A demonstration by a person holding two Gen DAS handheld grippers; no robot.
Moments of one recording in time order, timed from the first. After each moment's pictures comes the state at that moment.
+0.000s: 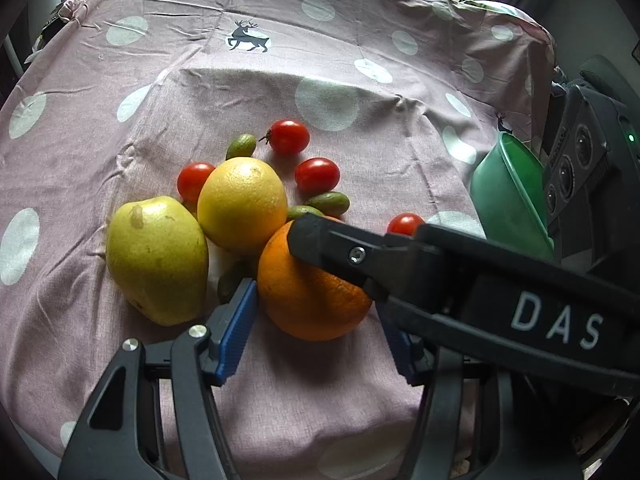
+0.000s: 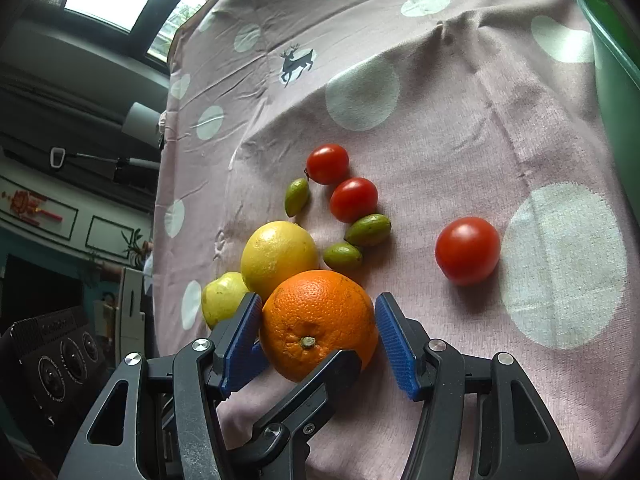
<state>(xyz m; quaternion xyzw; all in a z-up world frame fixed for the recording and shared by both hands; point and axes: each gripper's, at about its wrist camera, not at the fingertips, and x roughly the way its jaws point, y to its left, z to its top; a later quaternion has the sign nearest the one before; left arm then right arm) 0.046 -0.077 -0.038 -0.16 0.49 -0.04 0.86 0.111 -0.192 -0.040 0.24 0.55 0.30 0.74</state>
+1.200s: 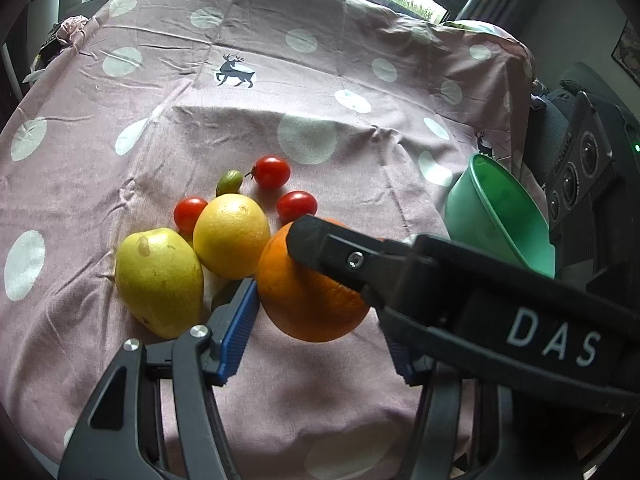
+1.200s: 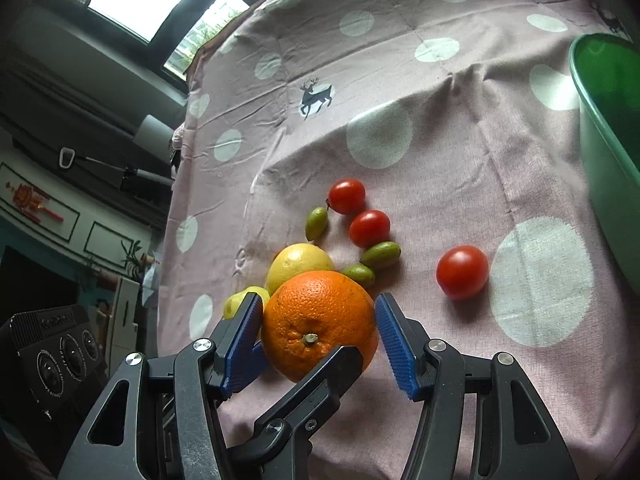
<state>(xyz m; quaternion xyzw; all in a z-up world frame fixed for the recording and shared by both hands) 0.035 -0.079 -0.016 -0.16 0.44 -0.05 0.88 0.099 -0.195 -0.010 0.23 0.50 0.29 0.78</state>
